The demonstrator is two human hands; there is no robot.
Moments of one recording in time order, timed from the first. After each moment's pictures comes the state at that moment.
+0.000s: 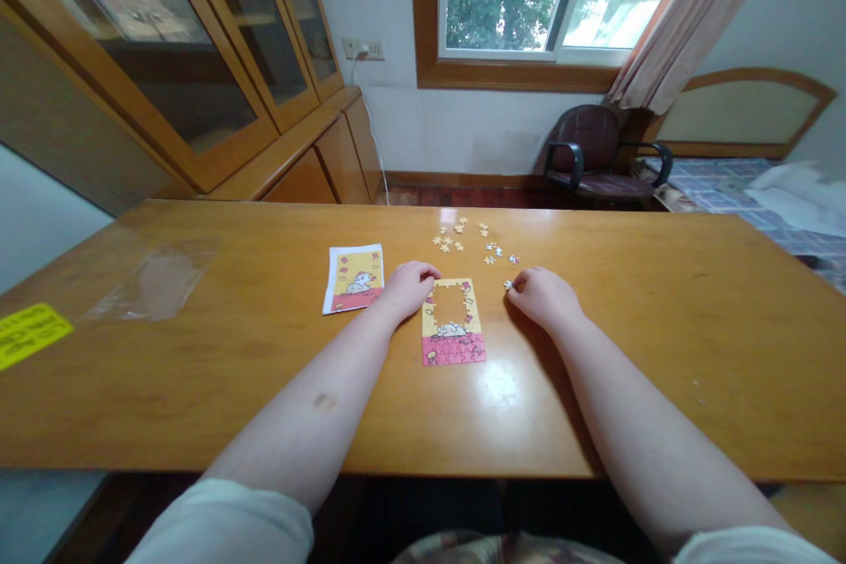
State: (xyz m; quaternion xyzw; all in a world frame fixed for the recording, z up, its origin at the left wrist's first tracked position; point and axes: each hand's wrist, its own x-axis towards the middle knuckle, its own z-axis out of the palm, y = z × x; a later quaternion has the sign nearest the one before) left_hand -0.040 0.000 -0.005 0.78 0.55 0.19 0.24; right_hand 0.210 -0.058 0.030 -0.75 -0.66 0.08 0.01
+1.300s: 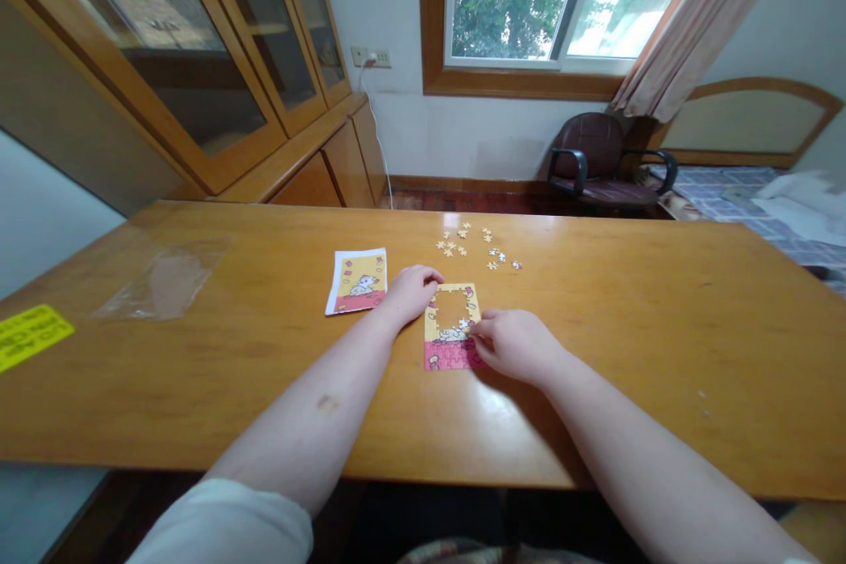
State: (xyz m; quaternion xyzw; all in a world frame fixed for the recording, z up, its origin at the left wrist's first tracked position) left_hand -0.041 0.001 -0.007 0.78 0.55 0.19 0.23; right_hand 0.157 -0.108 0.052 -0.52 -0.85 0.08 -0.04
